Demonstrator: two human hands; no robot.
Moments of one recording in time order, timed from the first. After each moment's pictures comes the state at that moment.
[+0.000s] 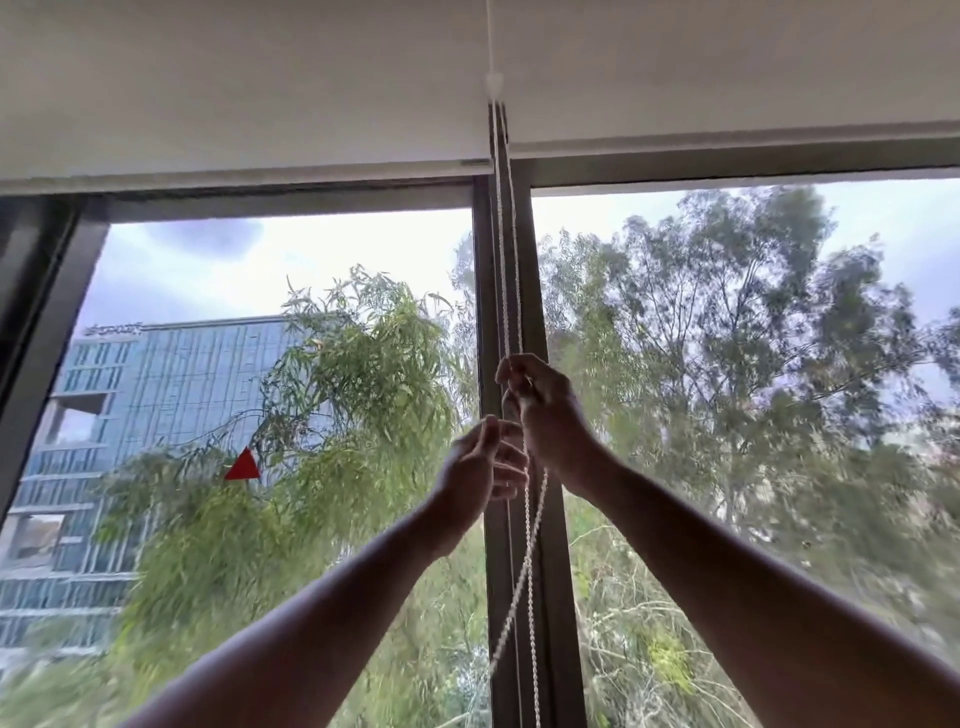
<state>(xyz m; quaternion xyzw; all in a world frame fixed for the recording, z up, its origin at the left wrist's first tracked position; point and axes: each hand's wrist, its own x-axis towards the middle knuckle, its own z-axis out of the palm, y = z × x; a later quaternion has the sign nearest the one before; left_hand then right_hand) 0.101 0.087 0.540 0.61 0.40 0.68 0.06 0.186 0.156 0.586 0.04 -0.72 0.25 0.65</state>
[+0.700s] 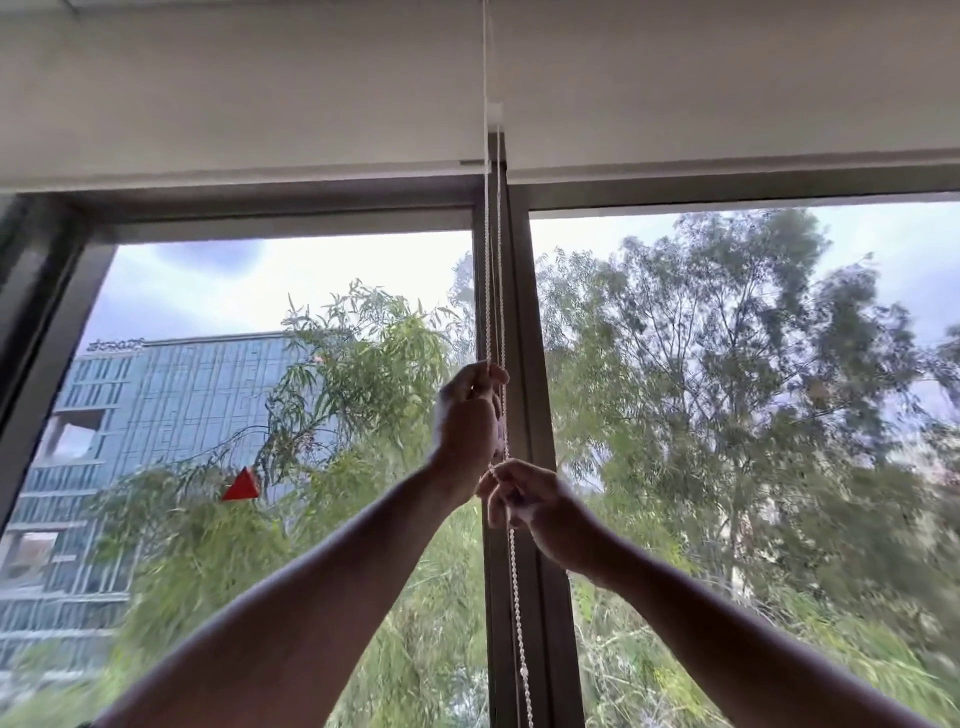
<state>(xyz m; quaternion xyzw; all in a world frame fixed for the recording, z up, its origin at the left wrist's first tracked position) 0.125 0.074 0.600 0.56 0.31 0.77 -0.02 0.193 0.170 0.524 0.02 -0.83 0.22 0.51</state>
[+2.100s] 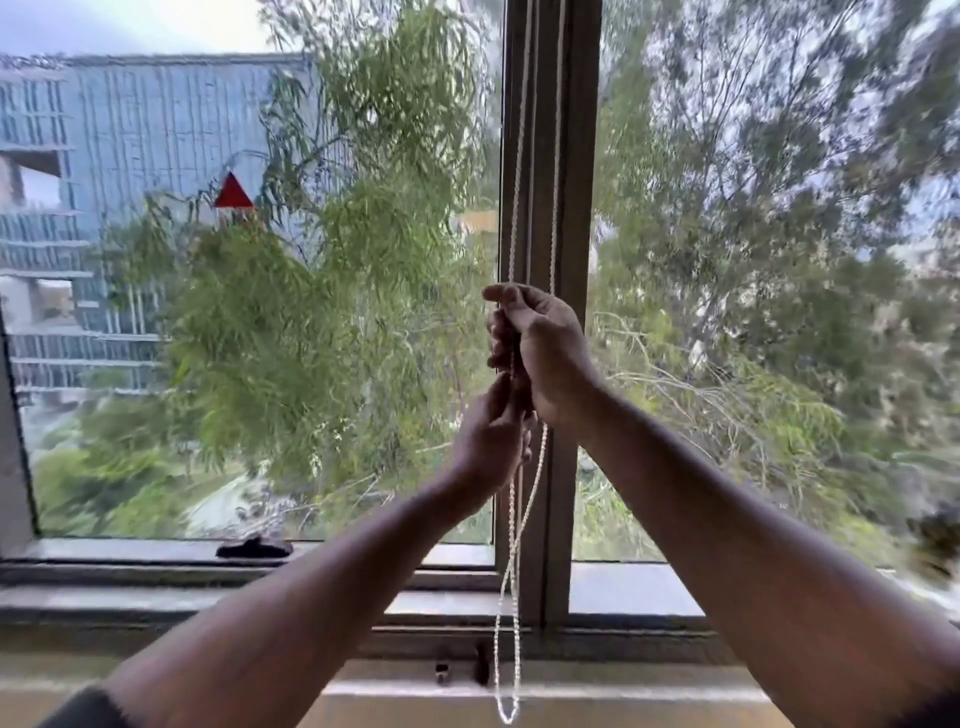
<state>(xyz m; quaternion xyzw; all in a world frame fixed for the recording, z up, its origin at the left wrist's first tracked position) 0.086 0.097 0.307 0.54 0.44 0.71 0.15 0.148 0.127 0.390 -0.01 -0.64 0.58 0.50</state>
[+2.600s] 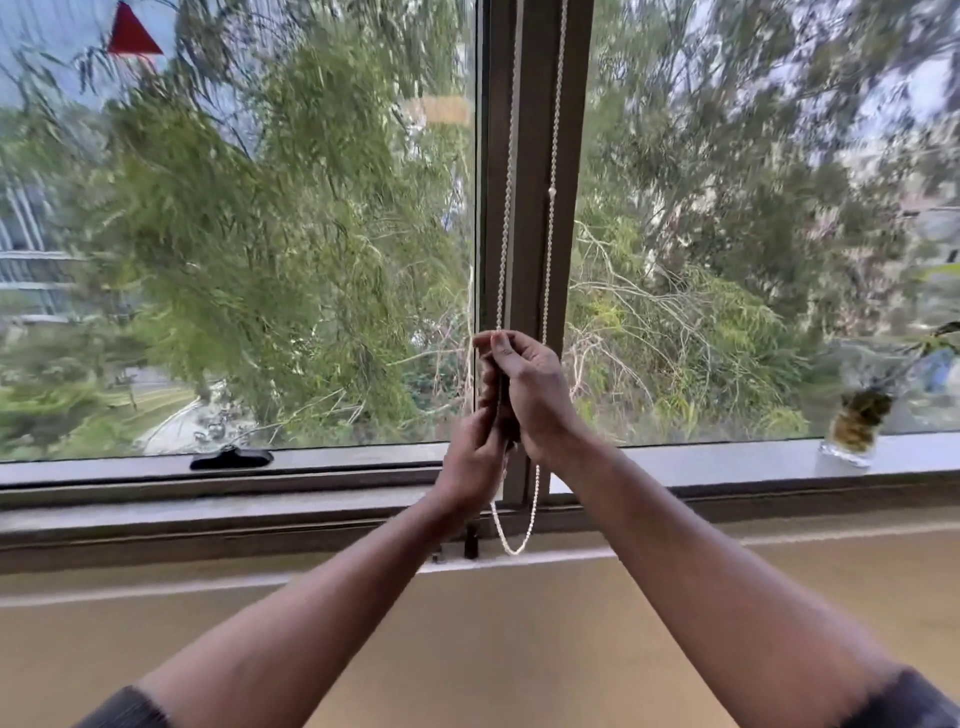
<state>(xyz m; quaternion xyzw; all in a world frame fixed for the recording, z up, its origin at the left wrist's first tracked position) 0.065 0.092 0.158 0.52 0.49 0.66 0.23 0.141 0.118 0.239 -0.12 -0.58 0.65 0.48</state>
